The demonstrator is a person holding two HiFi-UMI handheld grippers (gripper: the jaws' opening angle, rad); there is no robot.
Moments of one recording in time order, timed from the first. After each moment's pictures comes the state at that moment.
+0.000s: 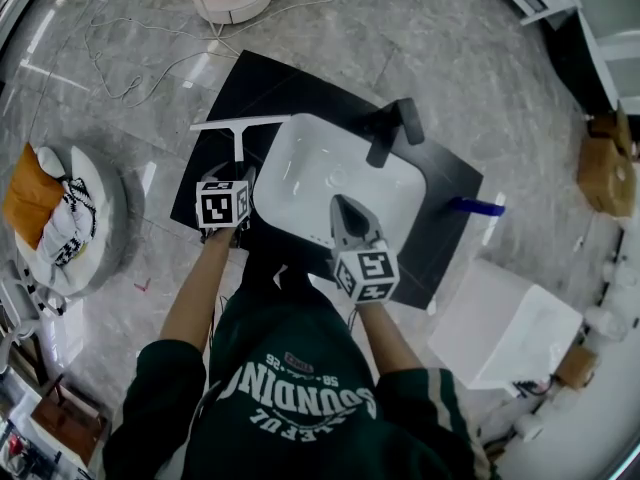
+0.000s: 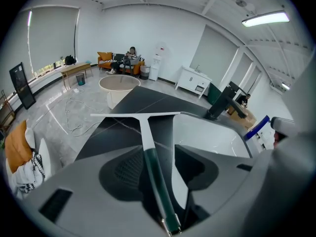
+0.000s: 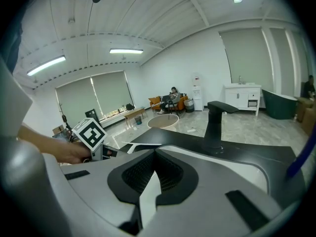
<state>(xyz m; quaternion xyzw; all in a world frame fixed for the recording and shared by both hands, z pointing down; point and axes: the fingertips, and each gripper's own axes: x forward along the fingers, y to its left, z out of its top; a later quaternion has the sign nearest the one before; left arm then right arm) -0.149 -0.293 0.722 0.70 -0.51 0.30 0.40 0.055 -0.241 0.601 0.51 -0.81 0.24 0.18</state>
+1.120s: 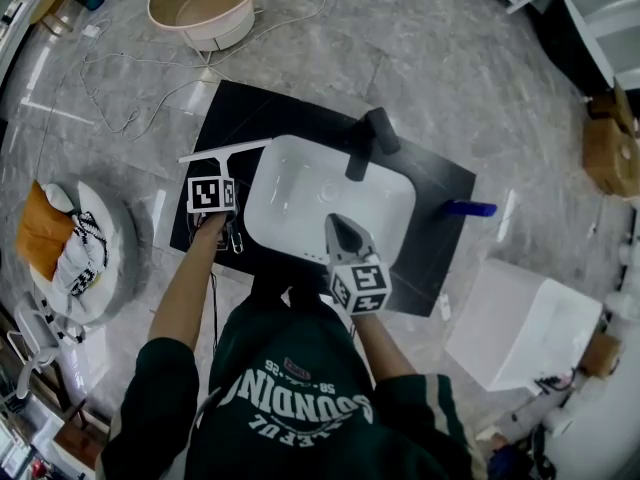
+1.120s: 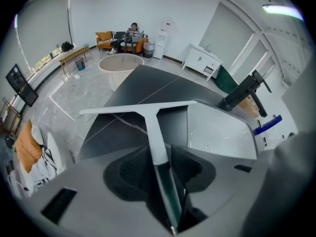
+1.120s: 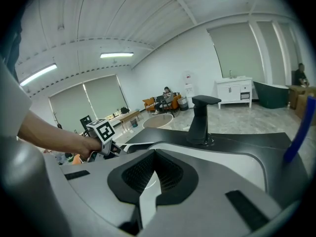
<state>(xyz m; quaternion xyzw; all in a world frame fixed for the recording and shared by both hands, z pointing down) -0.156 -0.321 0.756 0.64 -0.46 0.40 0.46 0.085 -0.236 0.618 0.53 -0.79 0.28 0.16</state>
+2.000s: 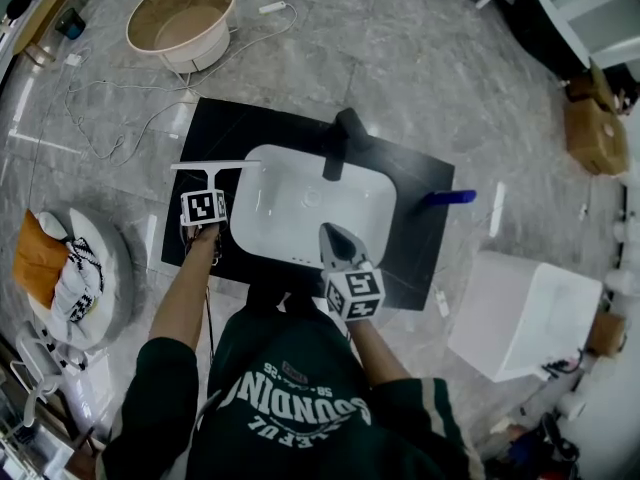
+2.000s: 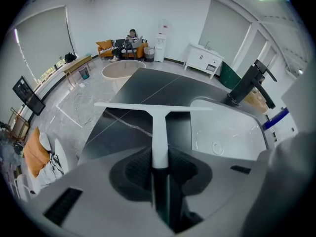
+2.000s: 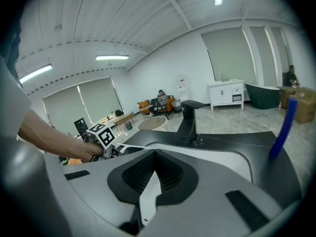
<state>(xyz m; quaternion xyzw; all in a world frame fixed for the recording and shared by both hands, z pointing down) -0.159 -0.325 0.759 0.64 -0.50 0.41 0.41 0.110 -0.214 0.613 0.56 -0.77 0.27 0.15</state>
